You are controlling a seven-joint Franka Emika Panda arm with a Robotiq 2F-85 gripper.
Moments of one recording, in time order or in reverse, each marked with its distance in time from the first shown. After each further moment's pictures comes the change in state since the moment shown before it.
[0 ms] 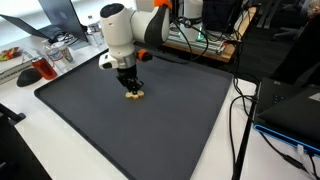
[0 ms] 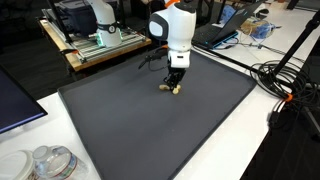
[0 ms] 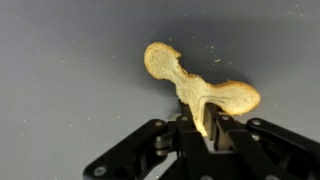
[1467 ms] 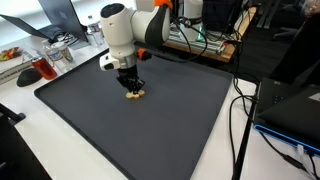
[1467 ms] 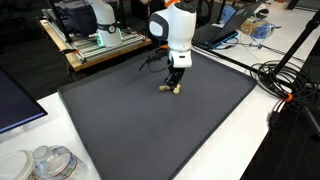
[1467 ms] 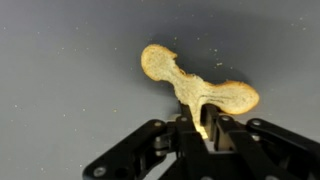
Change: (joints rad) arm -0.004 -0.002 0.008 -0.004 0.000 -0.001 -0.104
